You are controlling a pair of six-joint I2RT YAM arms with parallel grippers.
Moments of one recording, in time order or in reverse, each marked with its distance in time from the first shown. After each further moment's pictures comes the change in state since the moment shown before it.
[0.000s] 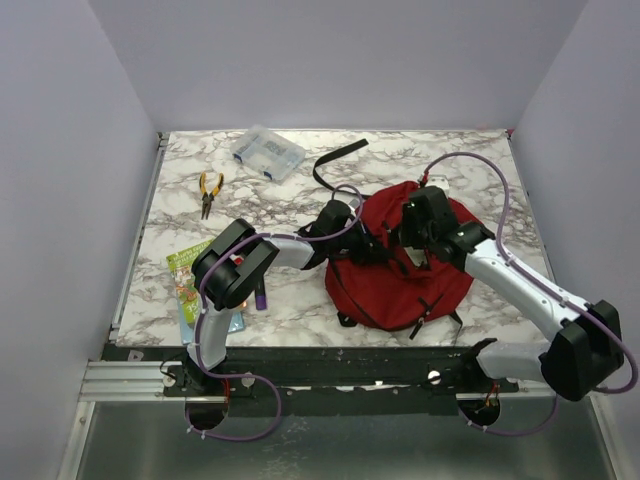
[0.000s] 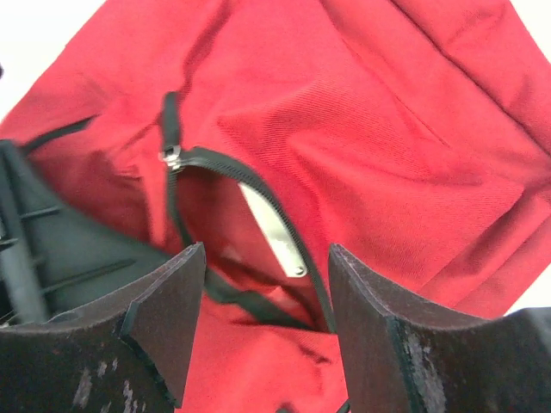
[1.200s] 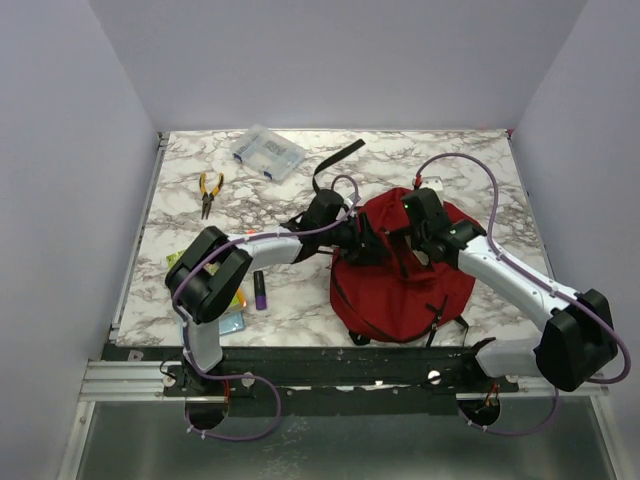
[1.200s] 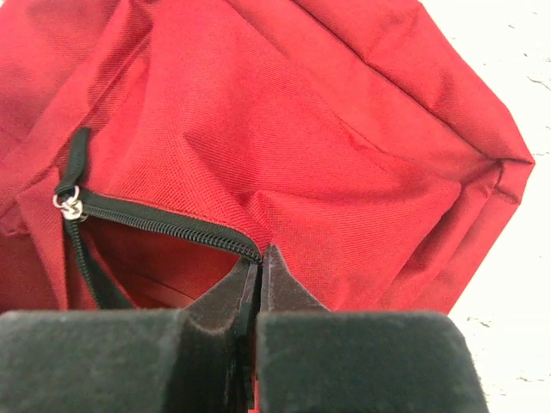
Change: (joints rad) left arm 0.020 -0.147 -0.006 -0.209 0.113 0.165; right arm -0.001 0.101 -0.005 -0.012 0.151 -0.082
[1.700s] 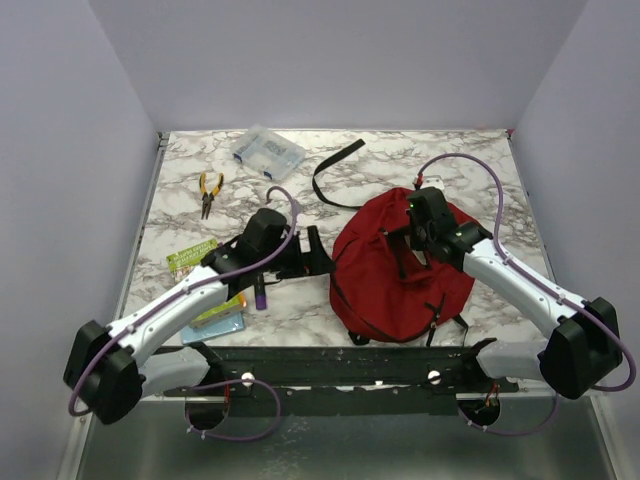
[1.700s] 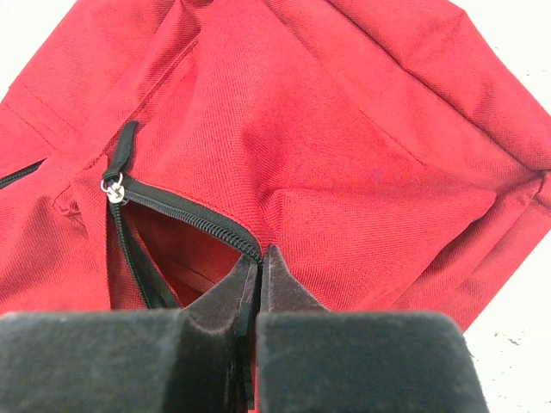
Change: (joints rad) left arm 0.052 -0.671 -0.257 -0.503 -0.295 0.401; right arm -0.002 -0.050 -0.007 0.021 -0.109 0.001
